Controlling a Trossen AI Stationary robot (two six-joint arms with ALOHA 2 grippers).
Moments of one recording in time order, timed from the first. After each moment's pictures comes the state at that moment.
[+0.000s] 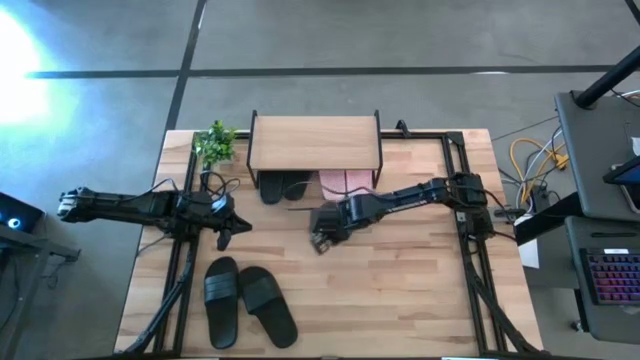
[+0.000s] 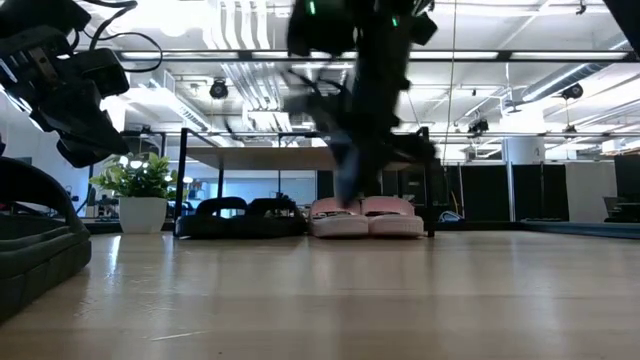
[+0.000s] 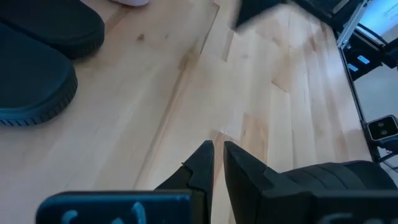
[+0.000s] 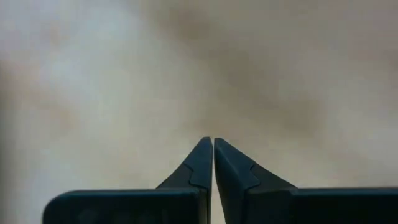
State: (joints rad) left arm -0.04 0.42 0.26 -0.45 0.01 -0.52; right arm 0.08 2.03 1.53 -0.77 0.03 1.01
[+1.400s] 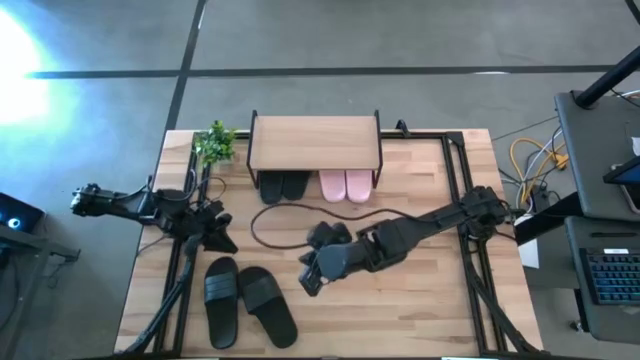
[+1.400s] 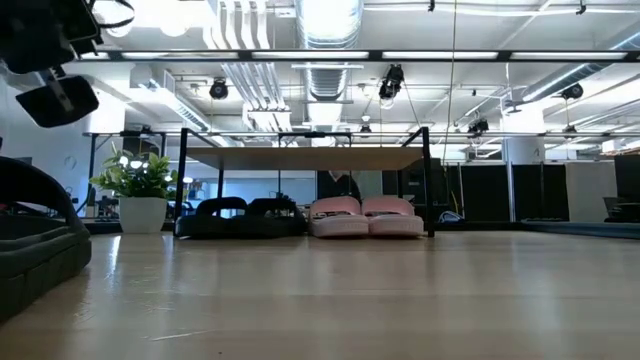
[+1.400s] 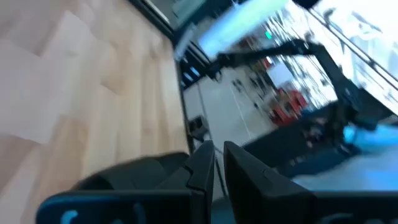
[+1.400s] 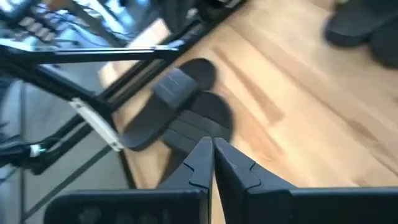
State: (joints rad) left arm -0.19 0.23 0.26 -0.24 0.35 -0.86; right arm 0.38 1.96 1.97 -0.74 0.36 0.93
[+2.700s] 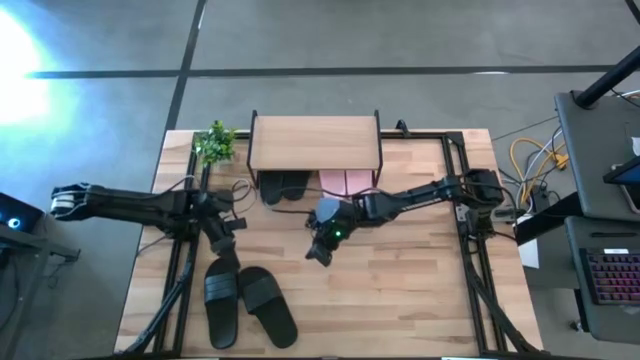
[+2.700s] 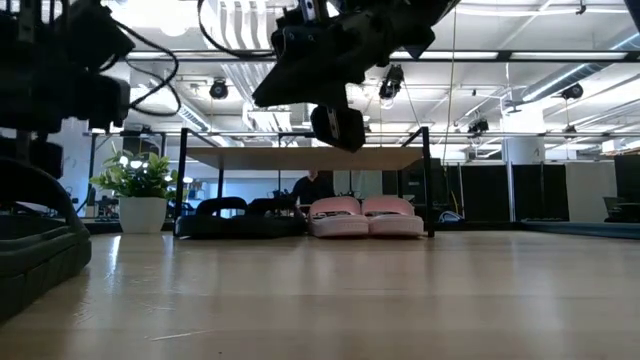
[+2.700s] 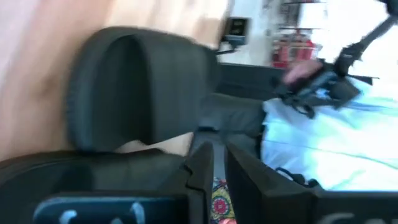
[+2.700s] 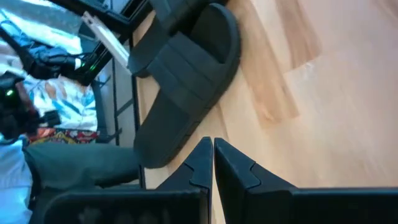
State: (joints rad) left arm 0.07 0.71 0.27 -0.24 0.92 -0.99; right arm 0.08 1.90 1.34 -0.12 -0.41 0.73
